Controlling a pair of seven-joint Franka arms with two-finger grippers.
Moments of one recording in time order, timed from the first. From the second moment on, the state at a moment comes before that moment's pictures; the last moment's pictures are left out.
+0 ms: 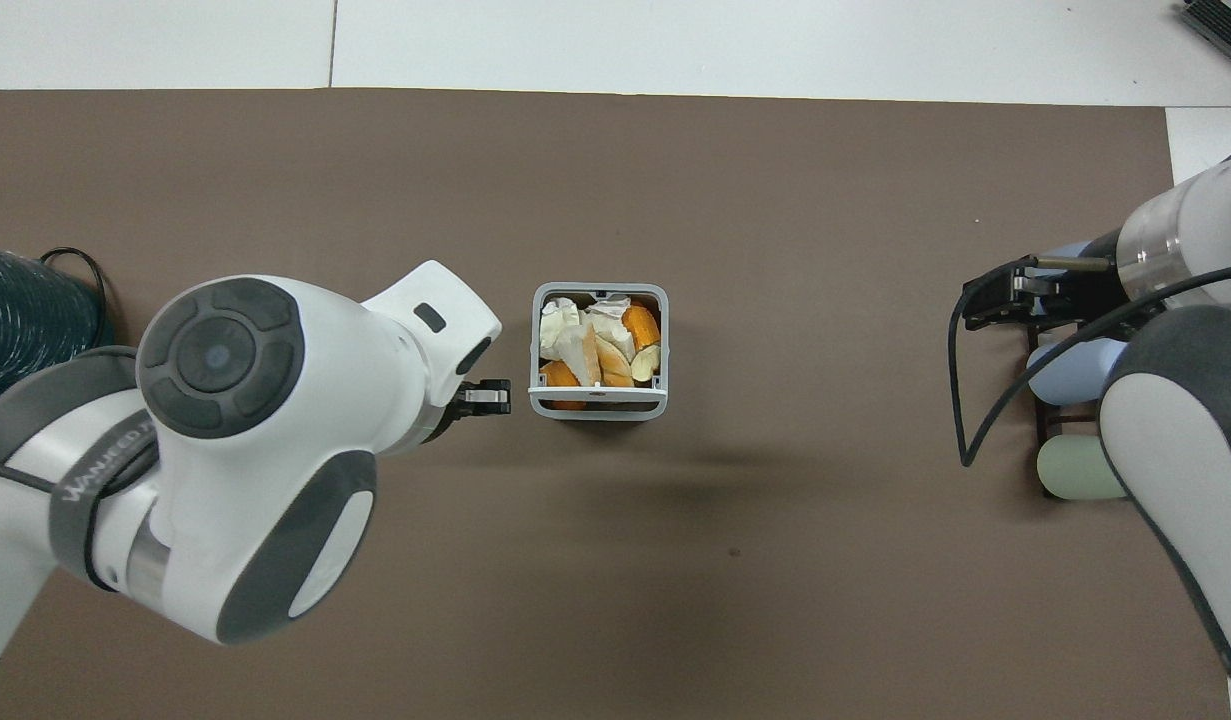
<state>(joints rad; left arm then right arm) -0.62 -0.05 0.05 -1.92 -0.07 1.96 -0.49 -0.03 0.02 0.15 -1.64 -0.03 1.65 0.24</state>
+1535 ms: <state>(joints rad) -0.69 0.17 0.07 -1.94 -0.21 2.57 -0.67 -0.03 0.02 0.15 -1.64 -0.03 1.65 0.24</state>
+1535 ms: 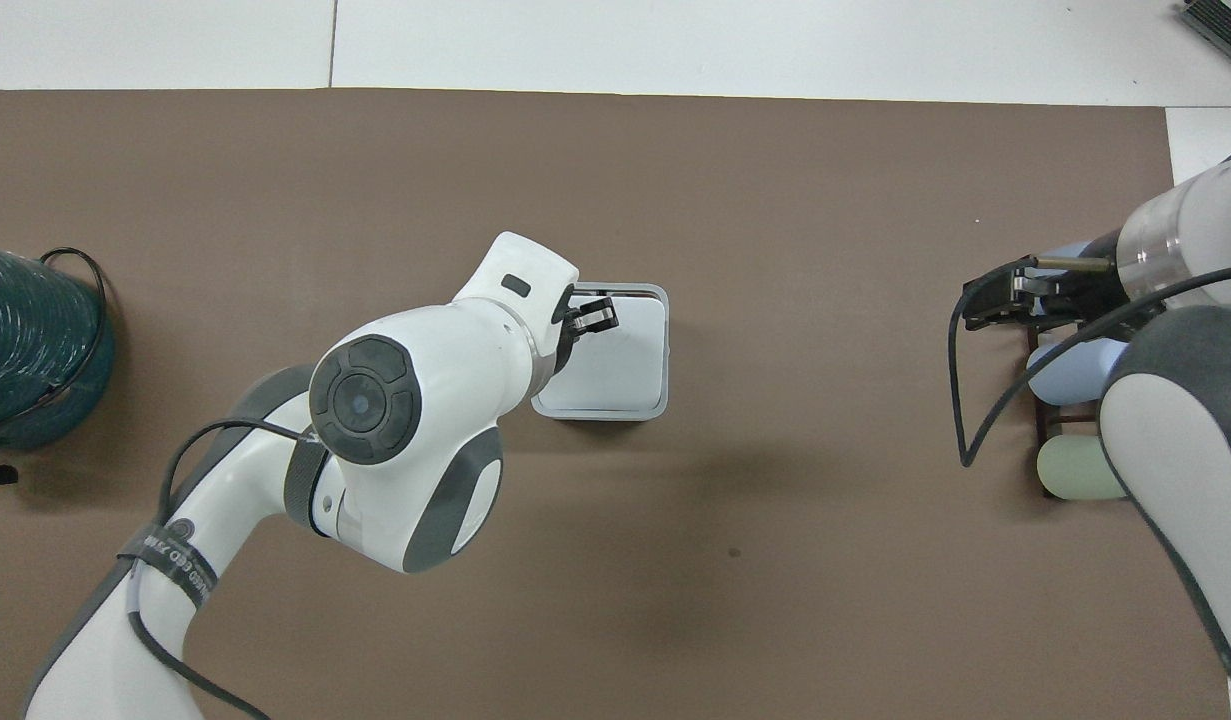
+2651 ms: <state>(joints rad) -0.67 0.32 0.08 -1.79 -0.21 2.51 -0.67 -0.03 0.02 0.15 -1.64 -0.03 1.65 0.24</state>
